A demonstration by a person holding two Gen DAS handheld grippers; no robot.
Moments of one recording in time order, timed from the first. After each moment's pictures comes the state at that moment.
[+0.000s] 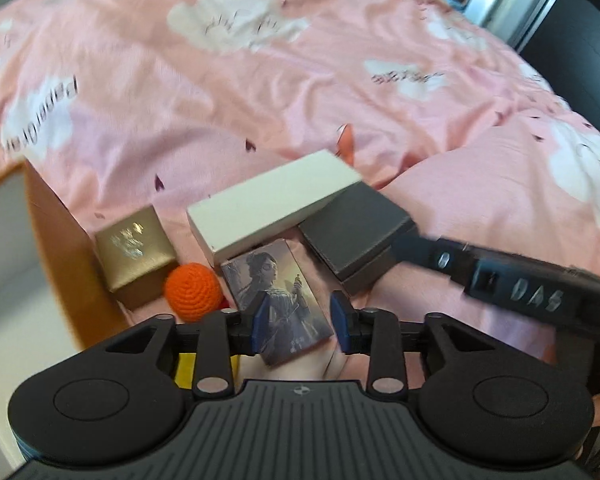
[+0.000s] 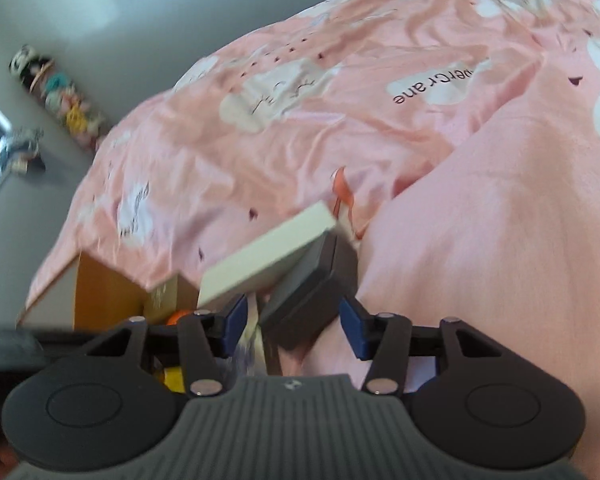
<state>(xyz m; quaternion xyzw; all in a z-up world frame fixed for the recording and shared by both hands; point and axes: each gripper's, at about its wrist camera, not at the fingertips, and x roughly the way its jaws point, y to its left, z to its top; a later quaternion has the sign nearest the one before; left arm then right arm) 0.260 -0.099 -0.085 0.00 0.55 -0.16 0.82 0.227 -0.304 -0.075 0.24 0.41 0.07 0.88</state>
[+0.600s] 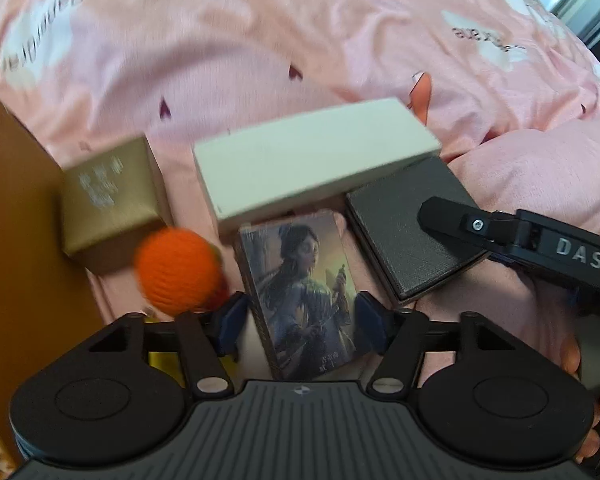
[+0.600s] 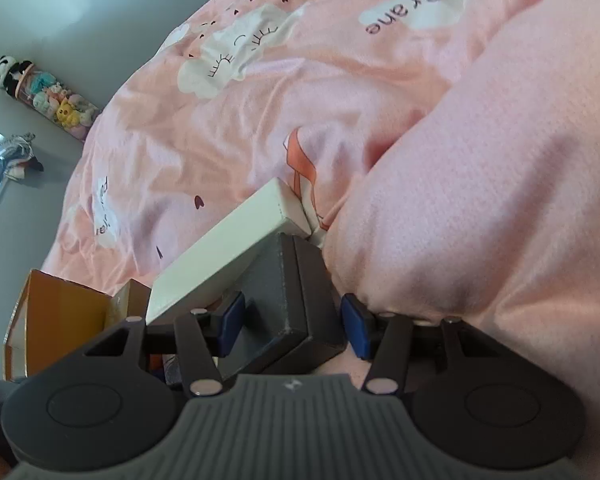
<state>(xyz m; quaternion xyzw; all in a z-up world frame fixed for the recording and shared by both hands) 0.291 -0.098 -0.151 -0.04 0.62 -0.09 0.78 0.284 -0.334 -0.142 0.29 0.47 0.10 0.83</state>
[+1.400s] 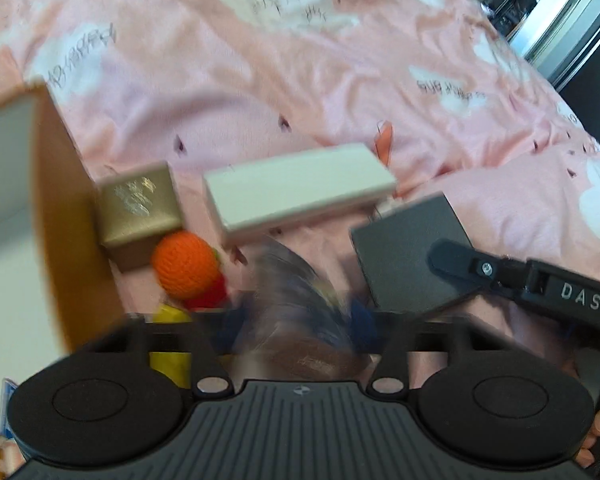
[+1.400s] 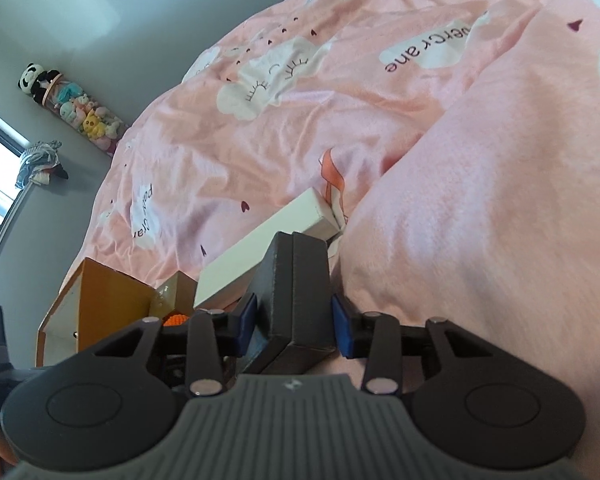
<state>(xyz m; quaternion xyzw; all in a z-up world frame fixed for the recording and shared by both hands) 0.261 -0.084 -0.093 -0.06 0.54 -0.11 0.83 0.234 -0.334 -0.097 0.29 0.42 0.11 0.85</state>
